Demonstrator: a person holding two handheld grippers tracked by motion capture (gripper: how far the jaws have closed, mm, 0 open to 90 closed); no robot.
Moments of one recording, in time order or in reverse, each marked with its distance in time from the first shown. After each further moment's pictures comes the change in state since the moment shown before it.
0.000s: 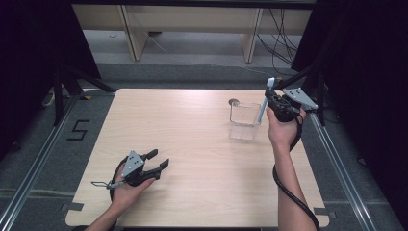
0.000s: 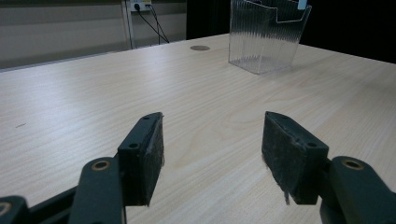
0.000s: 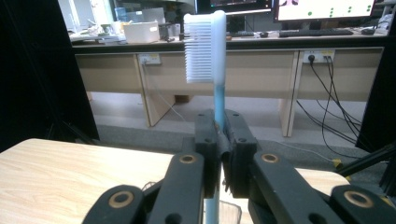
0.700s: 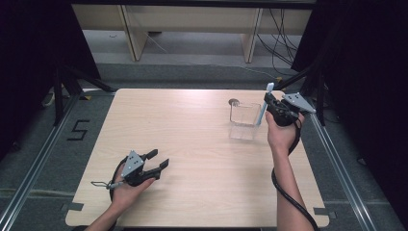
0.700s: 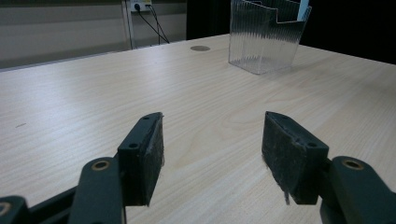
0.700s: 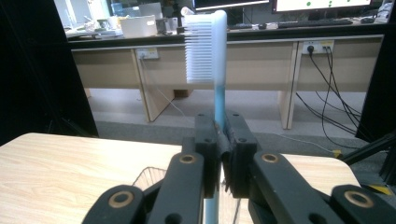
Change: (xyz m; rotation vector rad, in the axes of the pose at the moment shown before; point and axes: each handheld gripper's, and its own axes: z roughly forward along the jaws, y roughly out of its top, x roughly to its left) left arm 0.000 0.000 0.000 0.000 0.001 -0.002; right arm 0.000 -0.015 -0.002 0.026 -0.012 0.033
